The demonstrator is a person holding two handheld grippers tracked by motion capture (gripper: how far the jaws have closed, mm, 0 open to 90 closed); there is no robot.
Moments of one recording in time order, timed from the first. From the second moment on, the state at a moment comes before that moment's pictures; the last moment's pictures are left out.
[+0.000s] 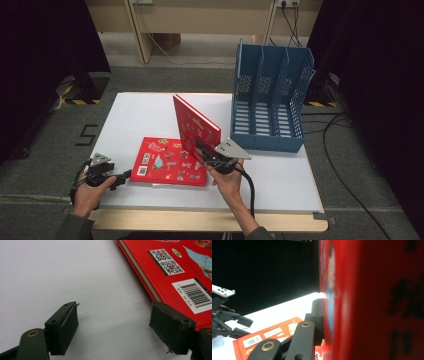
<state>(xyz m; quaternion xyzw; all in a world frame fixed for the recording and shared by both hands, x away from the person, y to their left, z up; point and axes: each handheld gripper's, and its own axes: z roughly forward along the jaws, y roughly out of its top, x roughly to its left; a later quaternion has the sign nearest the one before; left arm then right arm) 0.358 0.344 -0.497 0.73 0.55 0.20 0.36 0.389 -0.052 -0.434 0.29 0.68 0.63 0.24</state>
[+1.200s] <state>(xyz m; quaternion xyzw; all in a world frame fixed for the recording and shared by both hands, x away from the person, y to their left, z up) 0.358 0.345 -0.497 0.73 0.55 0.20 0.36 0.376 -0.097 -0.392 0.32 0.64 0.65 0.25</state>
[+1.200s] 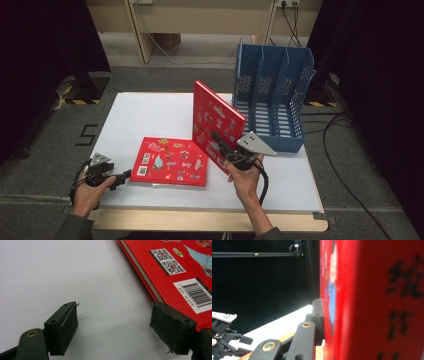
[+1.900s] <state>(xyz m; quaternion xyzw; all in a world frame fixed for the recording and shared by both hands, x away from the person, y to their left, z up) 0.358 0.347 -0.497 0.73 0.55 0.20 0.36 0.331 -0.154 -0.373 0.35 0.63 0.63 0.29</state>
